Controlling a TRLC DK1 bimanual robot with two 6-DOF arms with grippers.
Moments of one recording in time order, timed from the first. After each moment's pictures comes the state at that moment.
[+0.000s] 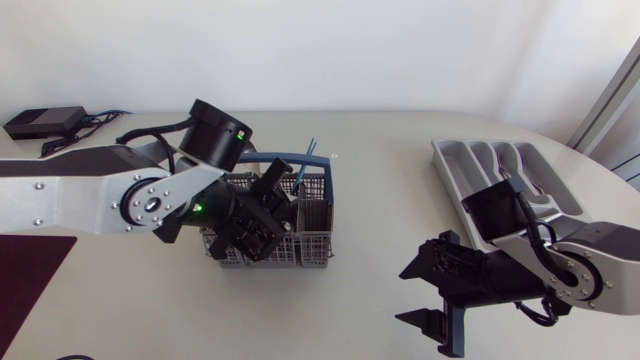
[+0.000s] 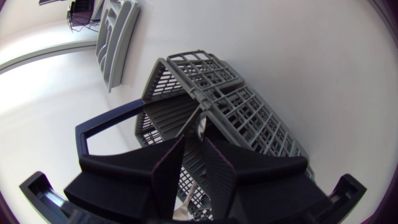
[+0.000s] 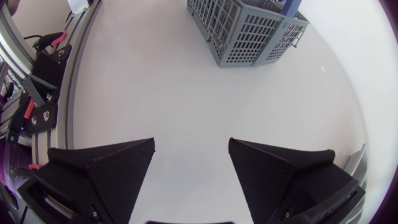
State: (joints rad) left arm -0.61 1.52 0.91 -0.26 0.08 1.83; right arm 0.39 1.23 0.50 -0.40 -0.39 -0.81
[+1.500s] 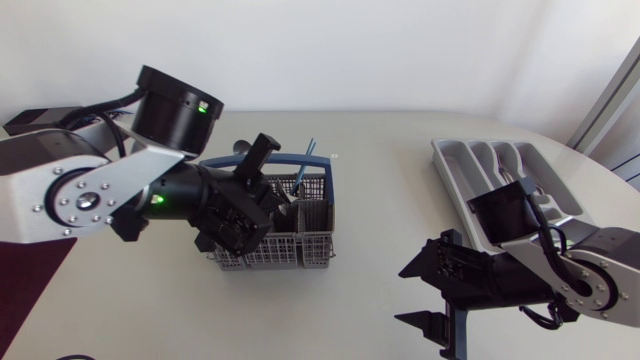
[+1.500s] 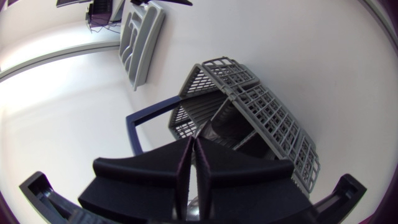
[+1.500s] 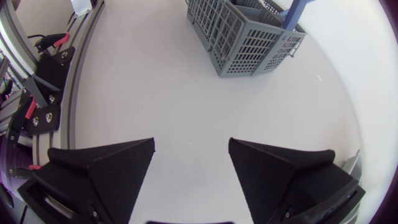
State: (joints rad) left arm -0.62 1.34 0.91 -0.31 0.10 1.82; right arm 0.42 1.16 0.49 -0.40 -0.39 -0.80
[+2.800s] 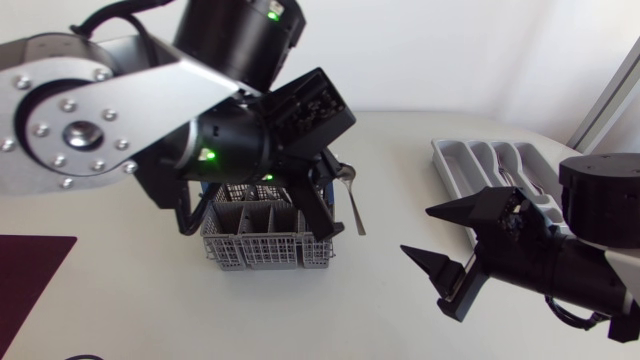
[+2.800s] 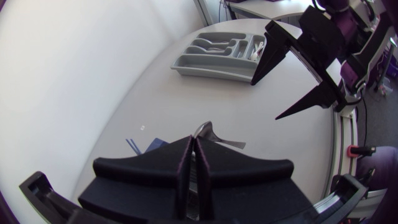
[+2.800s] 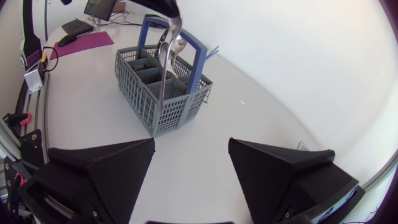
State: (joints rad) left arm -0.88 1.45 1.24 -0.46 -0.09 0.42; right arm 0.49 0.79 0.49 -0.25 -0.15 -0.41
